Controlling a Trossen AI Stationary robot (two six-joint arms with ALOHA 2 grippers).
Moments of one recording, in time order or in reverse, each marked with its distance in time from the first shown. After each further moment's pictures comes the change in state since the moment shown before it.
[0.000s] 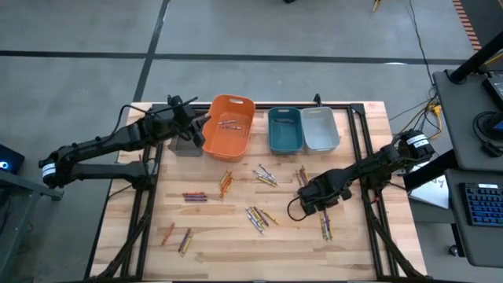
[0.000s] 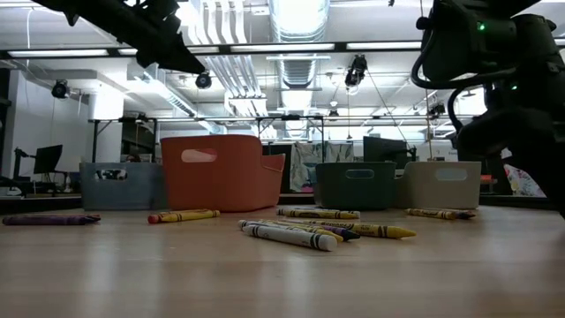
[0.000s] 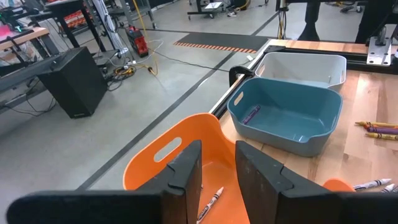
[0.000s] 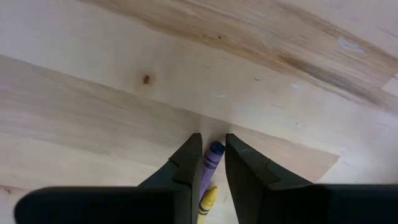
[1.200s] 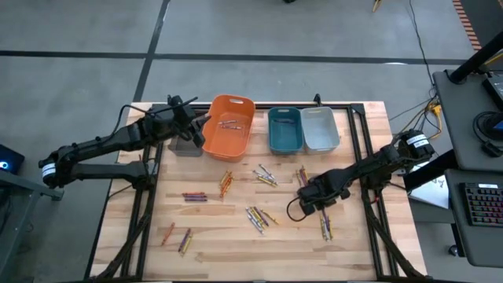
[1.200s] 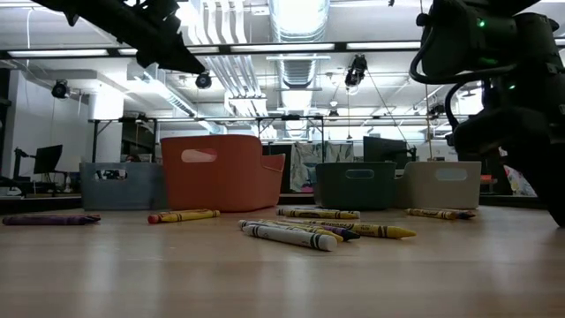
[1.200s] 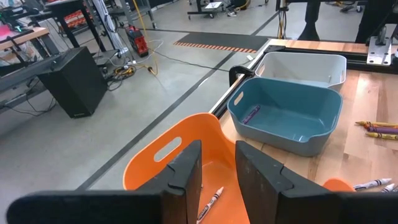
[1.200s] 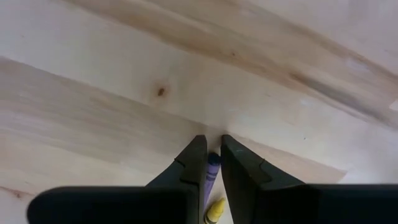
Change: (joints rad) left arm 0.000 0.000 0.000 0.000 0.000 0.000; right arm -0.007 0.002 0.000 0.021 0.058 -0.026
